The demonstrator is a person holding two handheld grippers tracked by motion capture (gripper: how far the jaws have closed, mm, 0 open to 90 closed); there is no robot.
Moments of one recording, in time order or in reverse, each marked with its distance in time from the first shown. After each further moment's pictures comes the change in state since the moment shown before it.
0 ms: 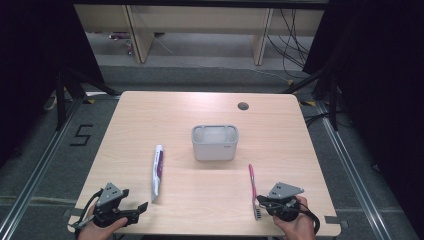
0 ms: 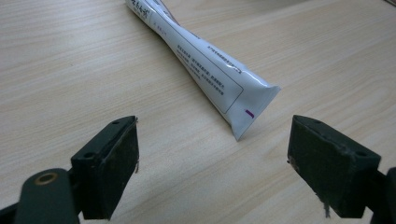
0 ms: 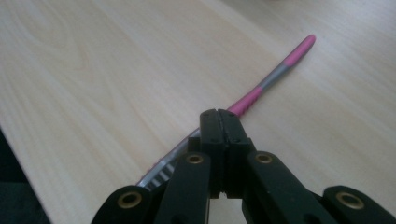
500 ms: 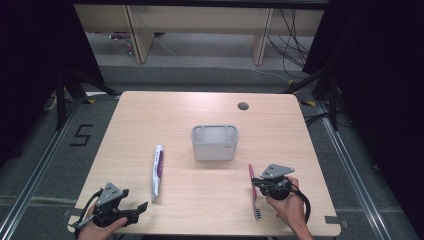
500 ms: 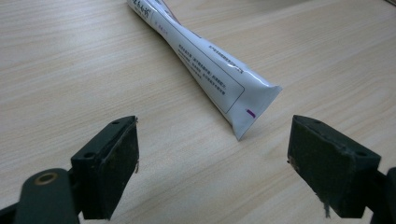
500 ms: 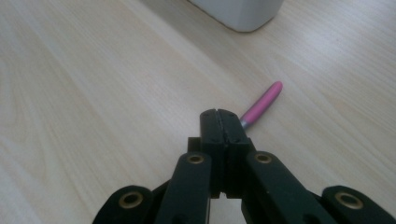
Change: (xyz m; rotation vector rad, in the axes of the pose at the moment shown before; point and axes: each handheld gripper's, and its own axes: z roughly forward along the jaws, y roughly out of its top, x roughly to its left) left arm 0.000 0.000 0.001 -0.013 -0.004 -0.011; right arm -0.028 0.033 0.029 -0.007 -0.021 0.007
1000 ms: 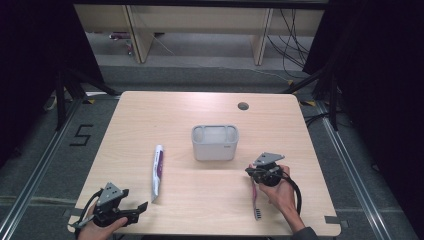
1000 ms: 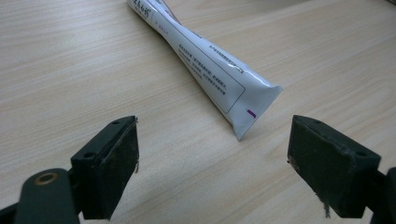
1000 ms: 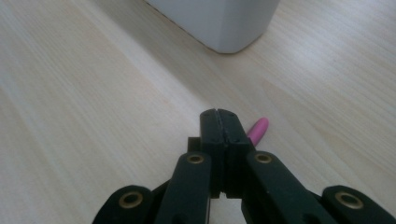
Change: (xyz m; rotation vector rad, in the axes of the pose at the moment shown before) left arm 0.001 0.000 0.000 0.007 0.000 0.005; right arm -0.018 0.023 0.031 0.017 -0.003 -0.002
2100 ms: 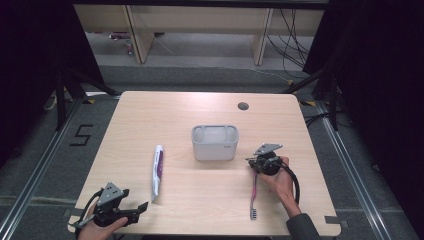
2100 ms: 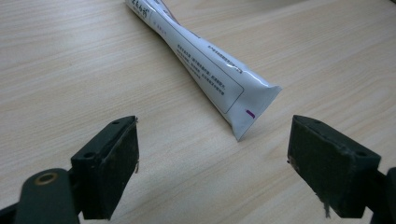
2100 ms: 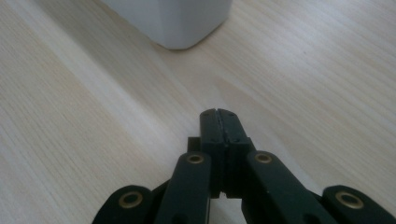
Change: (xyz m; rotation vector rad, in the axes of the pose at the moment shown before) left arm 0.001 0.001 -0.001 0.030 0.001 0.034; right arm -0.031 0.007 0.020 0.036 -0.035 0.019
